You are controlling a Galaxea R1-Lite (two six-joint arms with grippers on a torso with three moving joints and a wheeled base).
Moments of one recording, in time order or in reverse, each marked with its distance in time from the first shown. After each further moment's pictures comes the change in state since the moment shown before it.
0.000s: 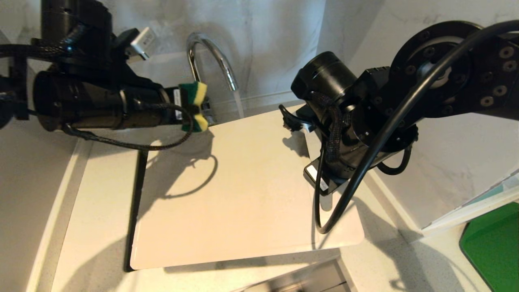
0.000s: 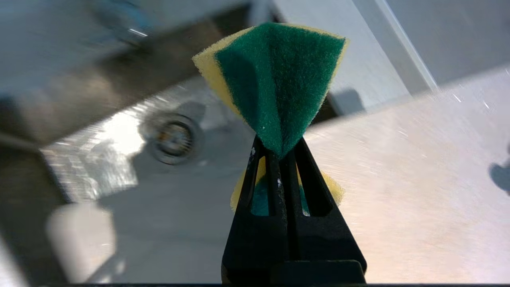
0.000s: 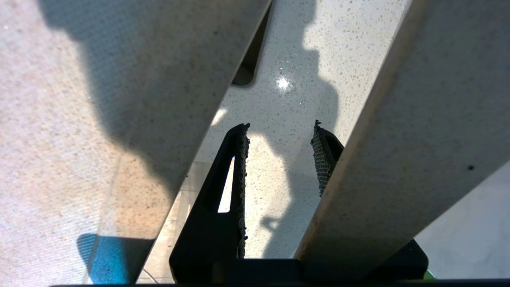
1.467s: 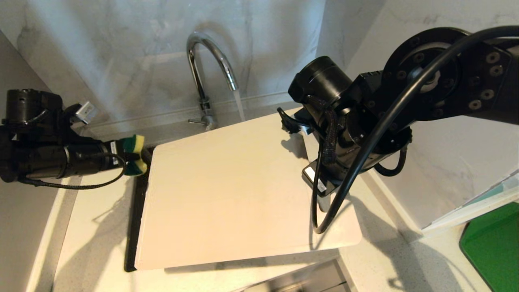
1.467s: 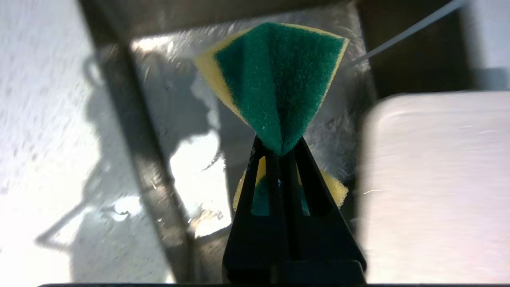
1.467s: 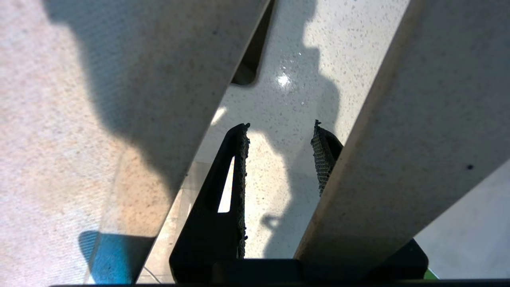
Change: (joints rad) left arm 0.493 -0.077 0.465 -0.224 -0.325 -0.029; right arm 0.000 0.013 0.000 -0.002 0.000 0.005
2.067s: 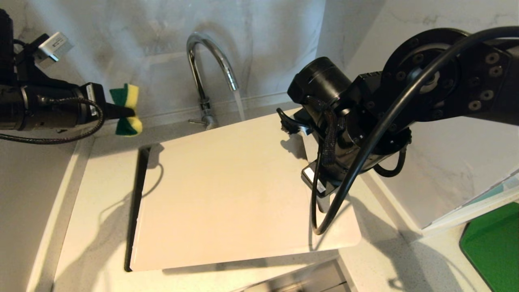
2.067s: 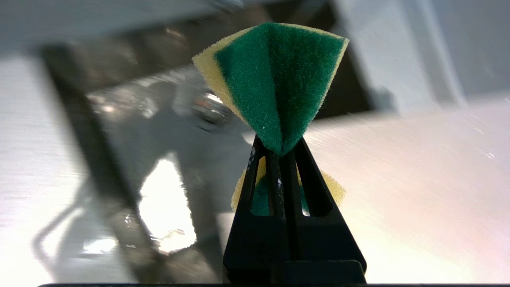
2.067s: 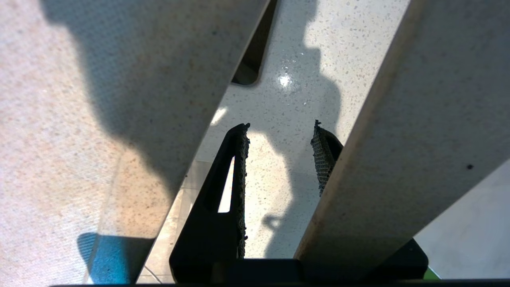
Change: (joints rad) left arm -0.167 -0.104 -0.334 0.334 0.049 -0.028; right arm 0.001 0.000 0.002 0.000 0.001 0.001
